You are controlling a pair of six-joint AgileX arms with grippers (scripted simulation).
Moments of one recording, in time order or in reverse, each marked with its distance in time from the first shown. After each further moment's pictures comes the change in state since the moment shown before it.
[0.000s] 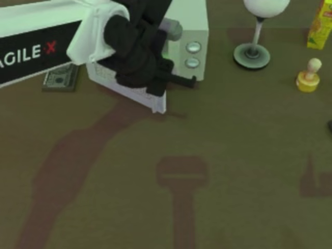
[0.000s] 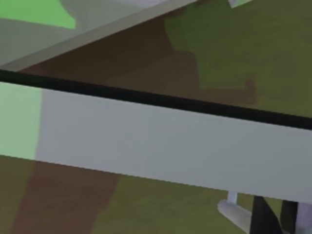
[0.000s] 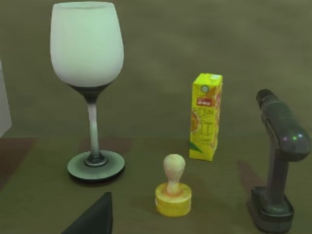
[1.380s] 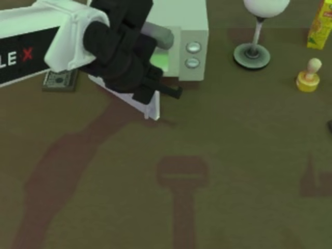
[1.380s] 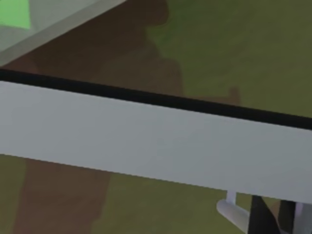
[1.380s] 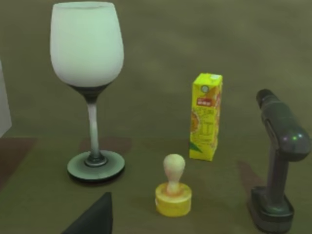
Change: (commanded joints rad) left arm 0.038 -0.078 -0.104 0.031 0.078 0.134; right arm 0.000 0.000 0.000 0.000 0.000 0.000
